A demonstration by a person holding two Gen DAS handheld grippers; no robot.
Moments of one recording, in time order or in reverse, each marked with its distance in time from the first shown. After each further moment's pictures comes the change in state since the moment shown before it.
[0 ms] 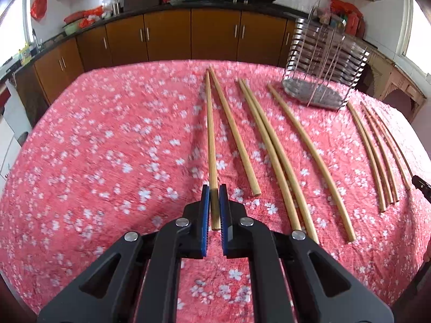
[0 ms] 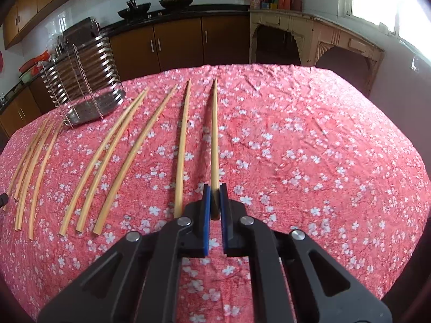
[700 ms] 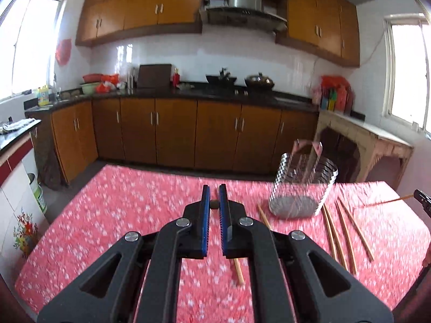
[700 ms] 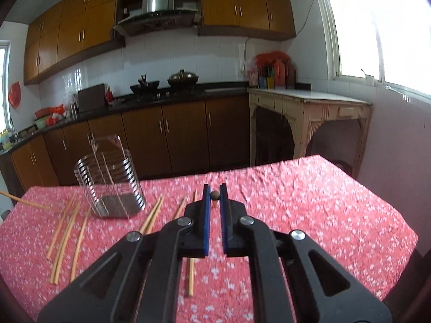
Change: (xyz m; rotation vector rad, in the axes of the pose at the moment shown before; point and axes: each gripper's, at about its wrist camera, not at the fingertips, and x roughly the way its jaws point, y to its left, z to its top) left arm -0.118 0.018 0.067 -0.055 -0.462 -0.004; right arm -0.102 -0.020 0.074 0.028 -0.423 0.049
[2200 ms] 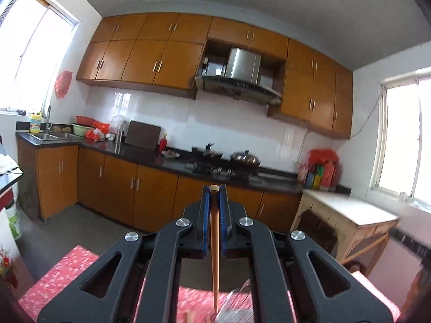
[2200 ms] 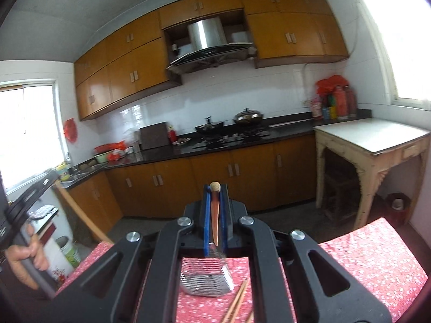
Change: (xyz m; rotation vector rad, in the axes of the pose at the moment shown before) left arm -0.011 -0.058 0.169 -0.119 -0.336 -0.081; right arm -0.015 0.063 0.205 0.024 -0.093 0.387
